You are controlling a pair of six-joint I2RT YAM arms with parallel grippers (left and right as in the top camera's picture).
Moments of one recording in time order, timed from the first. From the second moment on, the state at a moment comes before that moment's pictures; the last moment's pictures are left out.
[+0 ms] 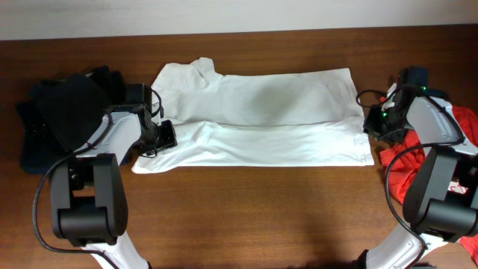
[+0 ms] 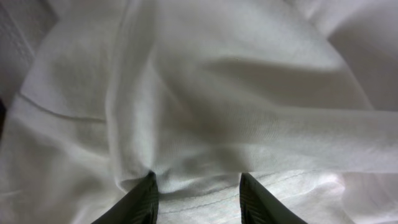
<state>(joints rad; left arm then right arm) 0.00 1.95 1.24 -0.72 0.18 -0.25 -0.29 1.92 1.35 -0.84 -0.12 0.15</state>
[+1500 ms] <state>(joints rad) 0.00 1.92 1.19 -0.97 0.15 -0.25 -0.28 1.92 1.19 -0.99 -0.01 0.16</state>
